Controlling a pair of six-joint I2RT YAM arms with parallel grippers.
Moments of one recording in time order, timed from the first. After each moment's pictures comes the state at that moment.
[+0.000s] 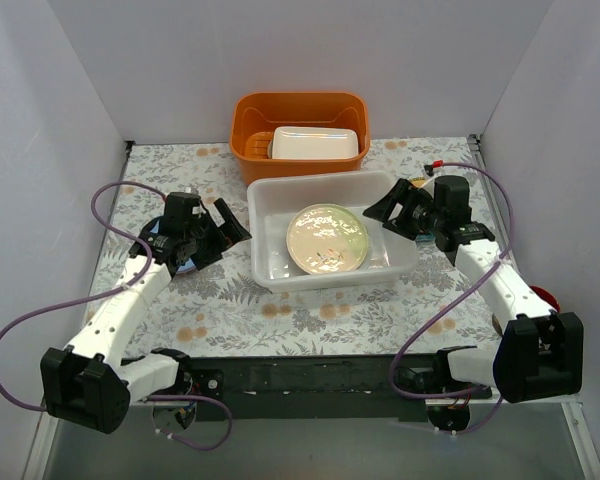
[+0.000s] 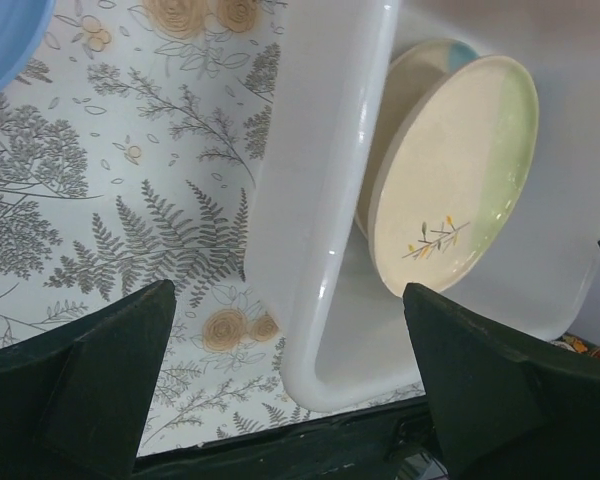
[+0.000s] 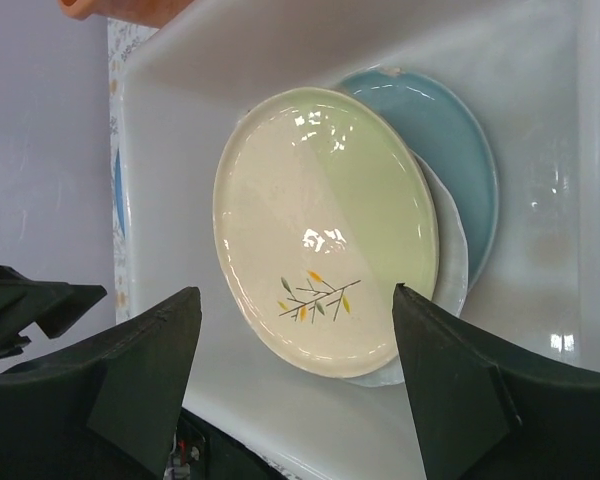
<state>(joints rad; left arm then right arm) -0.28 1.11 0.94 -0.62 0.12 -0.81 0.18 1.24 0.88 -0.18 -0.46 0.70</state>
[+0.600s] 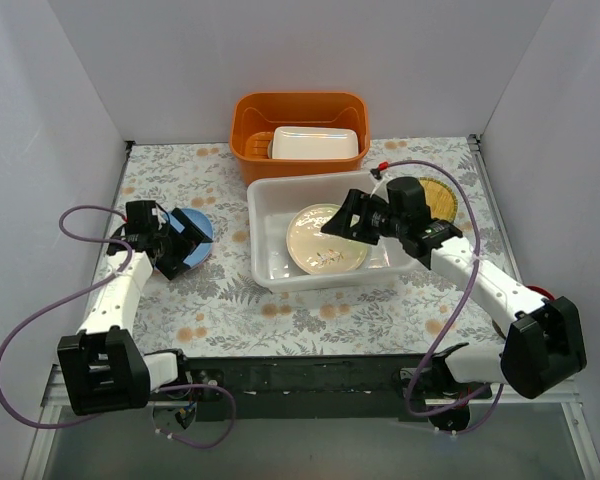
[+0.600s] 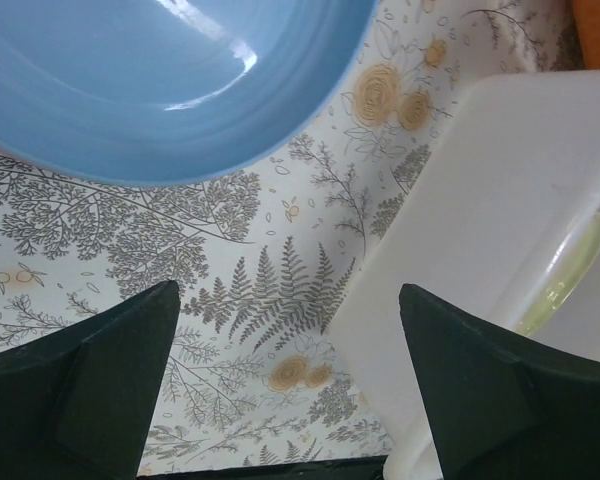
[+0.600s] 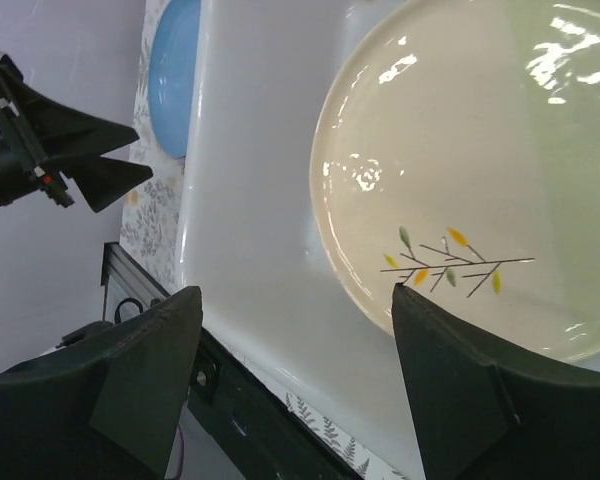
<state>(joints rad) 0.09 1.19 0.86 -0.62 0.23 -0.73 0.47 1.29 0.95 -0.19 -0.42 0.70</state>
